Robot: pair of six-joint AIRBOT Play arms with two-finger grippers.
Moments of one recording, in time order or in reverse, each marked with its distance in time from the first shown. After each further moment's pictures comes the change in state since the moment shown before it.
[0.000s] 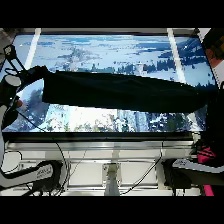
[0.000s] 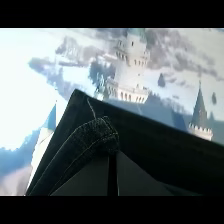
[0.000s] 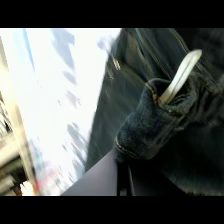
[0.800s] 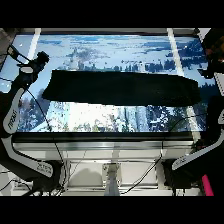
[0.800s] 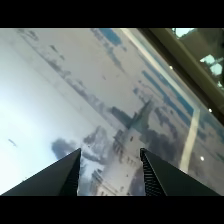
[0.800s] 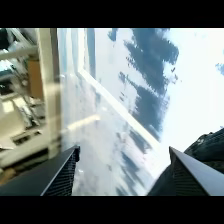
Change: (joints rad) left arm -0.036 -0.366 0.313 -0.408 0.273 0.007; right arm 0.212 -0.518 0.747 -0.040 0.012 0.161
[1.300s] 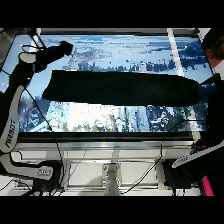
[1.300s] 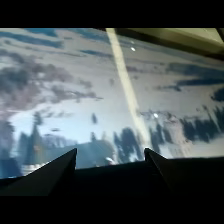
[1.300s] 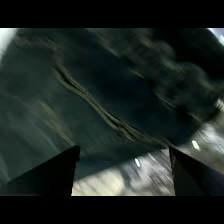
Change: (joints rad) left arm -0.245 0.193 0.045 0.032 -0.435 0.252; right arm -0.158 -0.026 0.041 -0.235 0.671 -0.297
